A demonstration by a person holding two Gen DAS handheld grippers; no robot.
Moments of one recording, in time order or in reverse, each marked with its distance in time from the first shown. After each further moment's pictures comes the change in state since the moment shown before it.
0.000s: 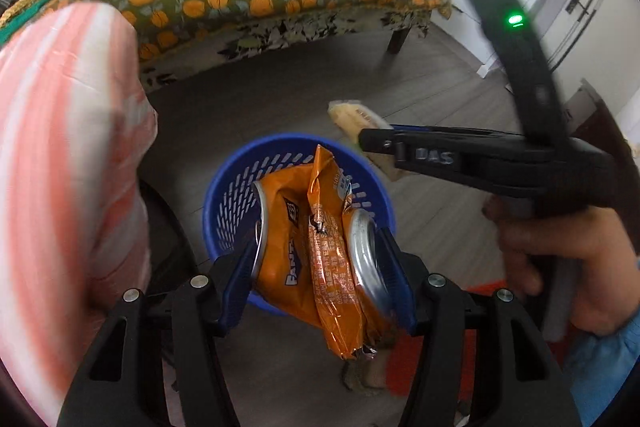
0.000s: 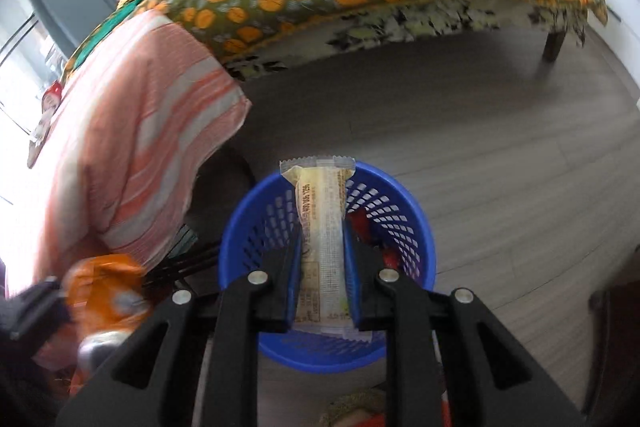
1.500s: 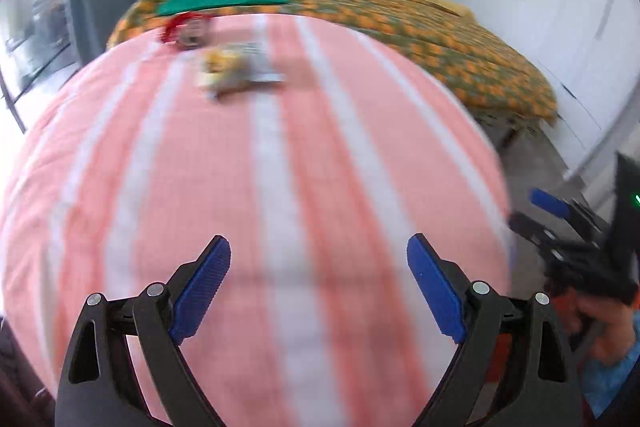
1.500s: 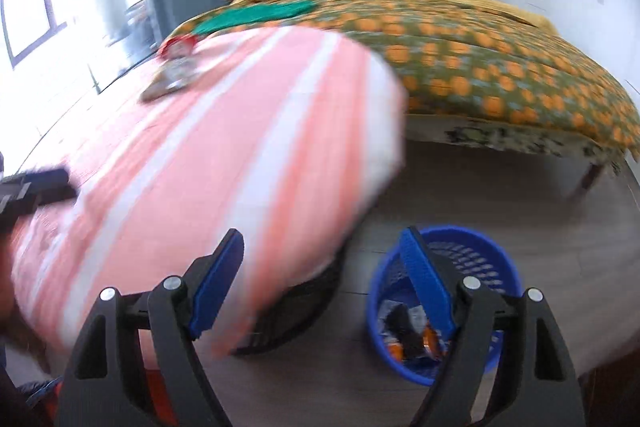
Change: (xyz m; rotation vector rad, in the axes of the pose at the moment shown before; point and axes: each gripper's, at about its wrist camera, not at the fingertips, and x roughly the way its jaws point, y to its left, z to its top) left arm -0.221 0.249 -0.114 -0.334 -0.232 0.318; right arm -0.053 0.226 -0.059 -0.388 -0.230 0.059
